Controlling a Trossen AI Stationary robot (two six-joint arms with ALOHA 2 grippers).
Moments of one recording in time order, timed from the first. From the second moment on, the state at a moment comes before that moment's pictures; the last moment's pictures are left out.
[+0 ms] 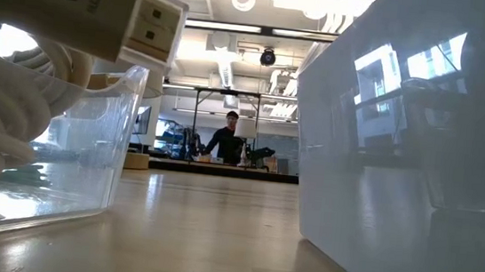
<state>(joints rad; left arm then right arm) -0.79 1.44 1.63 -1.33 -0.40 -0.74 0.34 1.60 1.62 -1.09 0.33 0.30</state>
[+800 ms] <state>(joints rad) -0.62 1.72 1.48 -1.08 0.00 -0.68 0.42 1.60 1.62 -1.20 0.38 0.31</state>
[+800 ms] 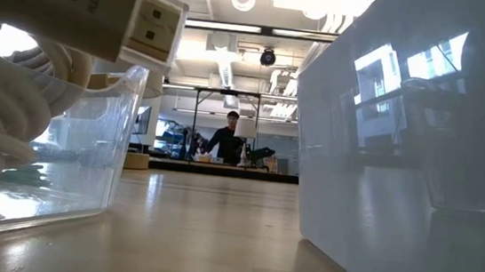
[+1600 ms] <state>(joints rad) -0.43 1.85 1.31 -0.57 0.25 -0.45 0.49 1.60 1.62 -1.26 0.42 0.35</state>
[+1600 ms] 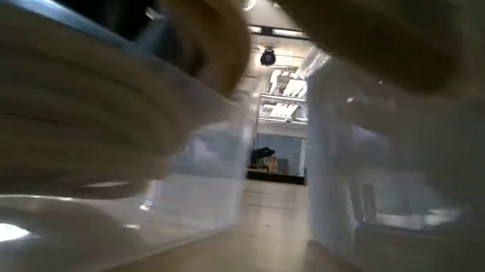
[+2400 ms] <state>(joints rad) -0.41 1.85 1.29 -0.43 0.10 -0.70 0.48 1.60 1.62 -1.25 0.43 0.36</state>
